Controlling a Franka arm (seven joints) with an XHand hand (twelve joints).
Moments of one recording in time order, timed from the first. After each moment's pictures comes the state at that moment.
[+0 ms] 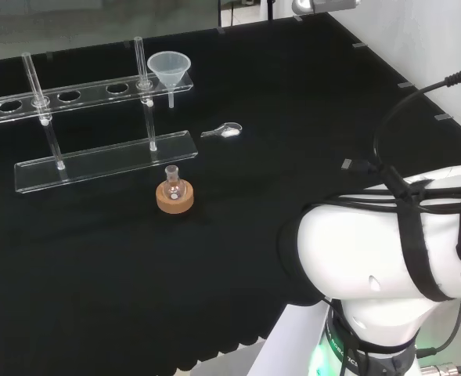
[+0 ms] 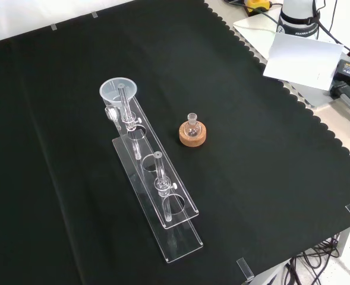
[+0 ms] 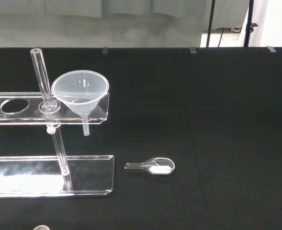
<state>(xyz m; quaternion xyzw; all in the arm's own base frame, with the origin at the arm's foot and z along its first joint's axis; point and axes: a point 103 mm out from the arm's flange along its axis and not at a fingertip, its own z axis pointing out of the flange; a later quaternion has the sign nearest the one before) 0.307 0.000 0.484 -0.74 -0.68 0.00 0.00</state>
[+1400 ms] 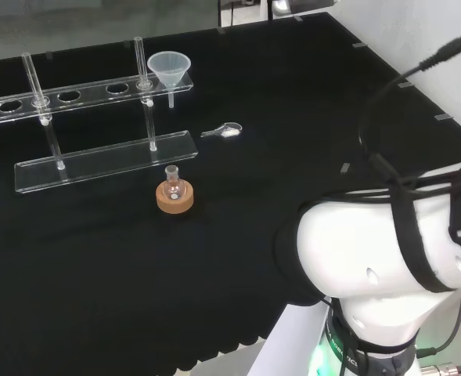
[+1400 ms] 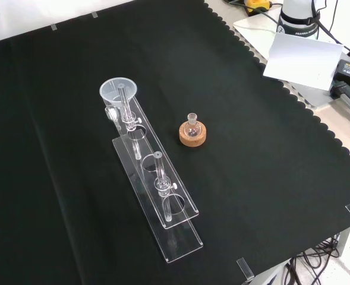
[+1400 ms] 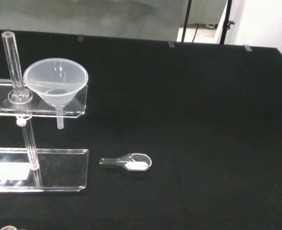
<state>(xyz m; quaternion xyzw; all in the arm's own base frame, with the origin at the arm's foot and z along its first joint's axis) 0.335 0.012 0.470 -0.75 -0.66 0.05 -0.02</state>
